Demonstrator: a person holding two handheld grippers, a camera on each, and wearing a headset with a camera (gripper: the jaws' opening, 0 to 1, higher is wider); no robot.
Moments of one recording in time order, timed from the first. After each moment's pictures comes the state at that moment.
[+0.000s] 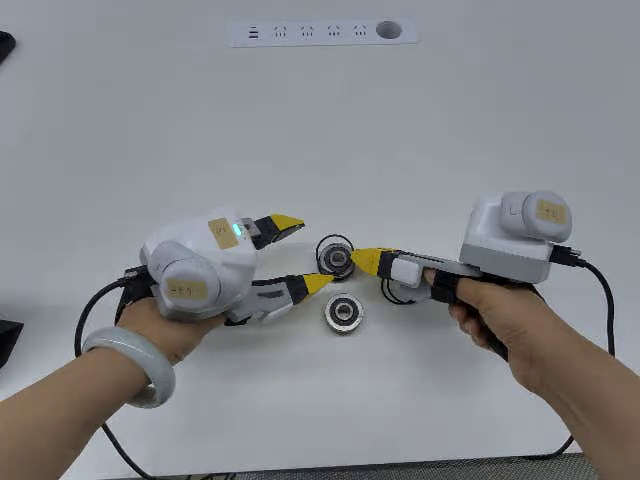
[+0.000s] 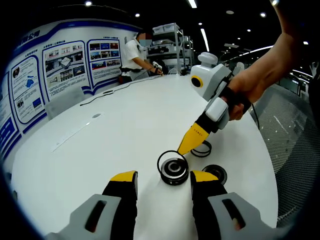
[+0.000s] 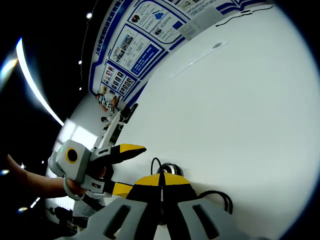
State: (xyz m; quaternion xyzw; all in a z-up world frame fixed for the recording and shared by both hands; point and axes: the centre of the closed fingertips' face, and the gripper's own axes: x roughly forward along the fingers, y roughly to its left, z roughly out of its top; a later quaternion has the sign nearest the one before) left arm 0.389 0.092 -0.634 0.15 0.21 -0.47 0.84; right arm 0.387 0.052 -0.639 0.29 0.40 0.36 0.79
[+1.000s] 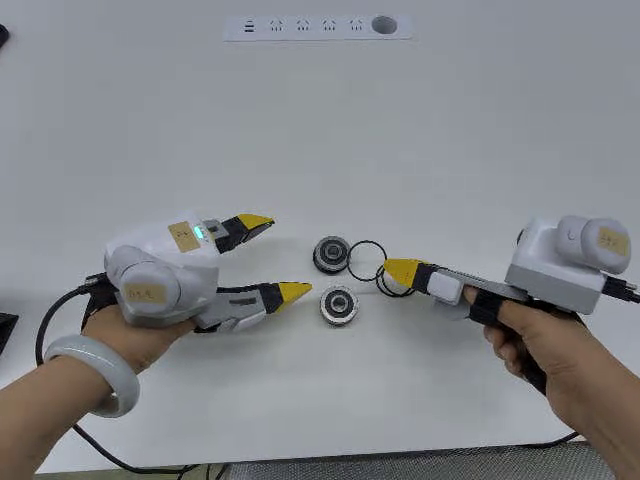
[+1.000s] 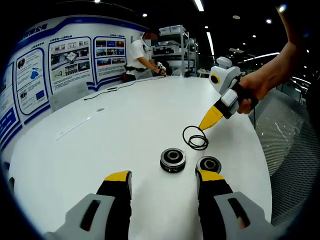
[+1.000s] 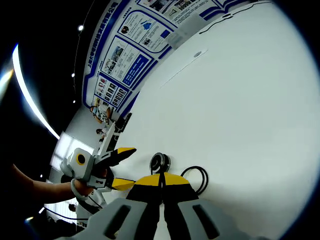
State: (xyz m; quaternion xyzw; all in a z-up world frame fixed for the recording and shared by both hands) left arm 0.375 0.109 -0.633 0.13 0.22 -0.46 0.85; right arm 0.362 0.002 -0.634 0.32 0.39 0.30 0.81
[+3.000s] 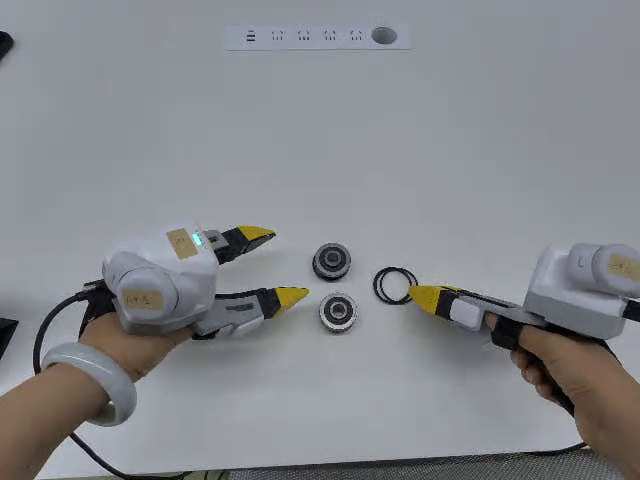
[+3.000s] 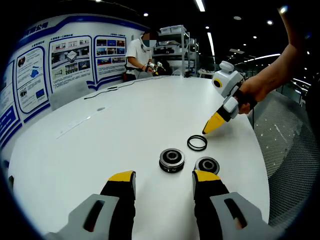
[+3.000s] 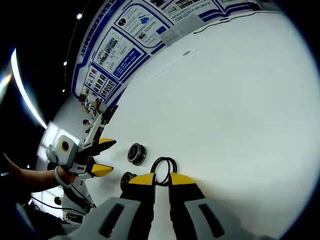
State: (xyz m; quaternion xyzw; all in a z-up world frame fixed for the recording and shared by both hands) left arm 0.374 0.109 -0.631 0.12 0.22 -0.47 0.85; right arm 0.357 -0.024 -0.654 0.26 0.42 0.28 0.83
